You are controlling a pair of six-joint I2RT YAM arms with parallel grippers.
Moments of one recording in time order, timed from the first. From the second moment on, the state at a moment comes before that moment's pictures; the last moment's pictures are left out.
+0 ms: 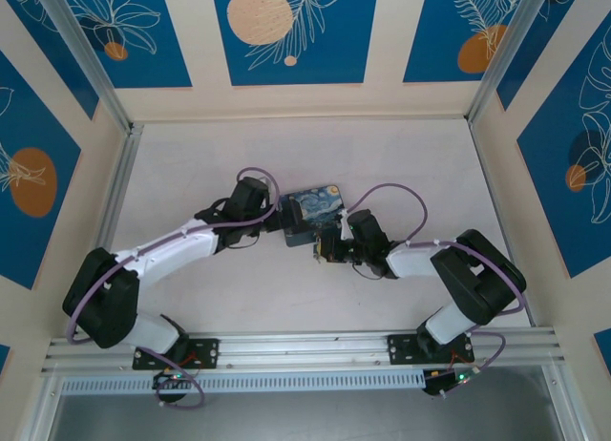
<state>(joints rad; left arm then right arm) -0.65 1.45 0.93 -0.27 0.05 -0.77 0.60 1.54 0.49 0.32 -0.34 0.68</state>
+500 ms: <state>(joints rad) -0.66 1.58 0.98 -0.39 -0.07 -0.67 0.60 1.51 0.44 0.36 -0.33 0.84</state>
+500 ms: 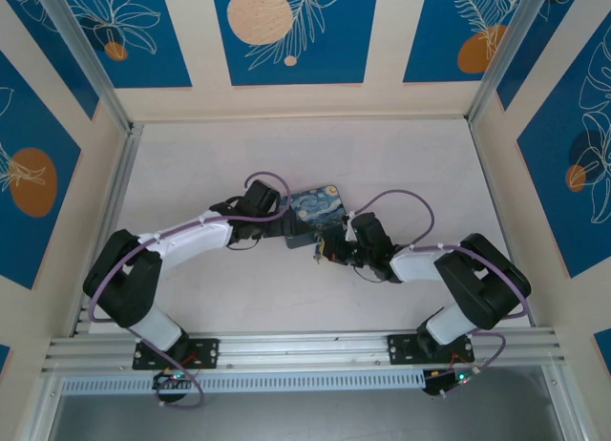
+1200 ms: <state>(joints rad) -0.69 1.59 0.95 -0.32 -0.09 -0.73 0.69 1.48 0.43 0.29 -0.10 1.33</state>
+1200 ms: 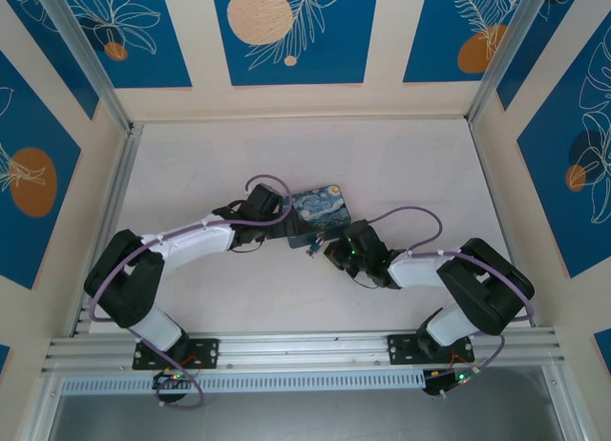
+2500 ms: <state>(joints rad) -0.69 1.61 0.95 -0.27 -0.08 -0.77 0.76 1.52 0.36 0.52 -0.07 1.11</state>
